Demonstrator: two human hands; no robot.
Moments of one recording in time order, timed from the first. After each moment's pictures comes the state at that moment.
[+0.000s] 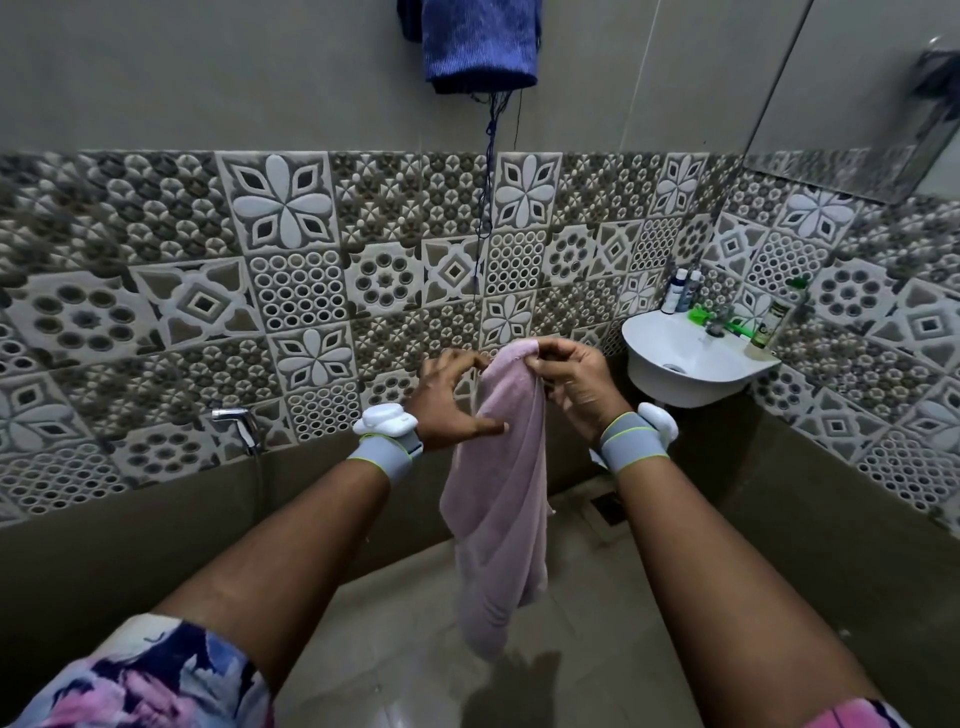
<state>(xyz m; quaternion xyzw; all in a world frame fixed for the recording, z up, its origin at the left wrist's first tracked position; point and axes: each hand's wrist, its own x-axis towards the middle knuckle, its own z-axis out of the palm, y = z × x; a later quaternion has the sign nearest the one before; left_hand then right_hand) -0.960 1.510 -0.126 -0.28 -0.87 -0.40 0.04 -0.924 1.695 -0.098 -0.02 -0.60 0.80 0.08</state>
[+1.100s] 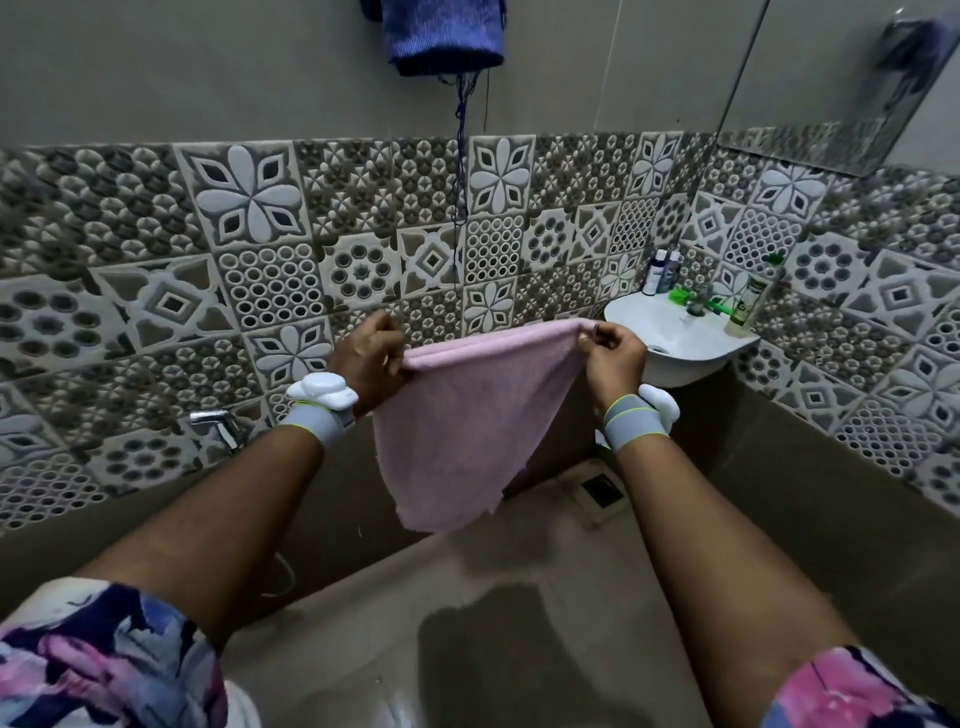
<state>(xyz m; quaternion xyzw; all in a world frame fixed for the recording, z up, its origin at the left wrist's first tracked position) -0.996 1.463 -0.107 -0.35 -0.86 -0.27 0.25 -0.937 1.748 -0.114 -0.25 -0.68 0.60 0.33</state>
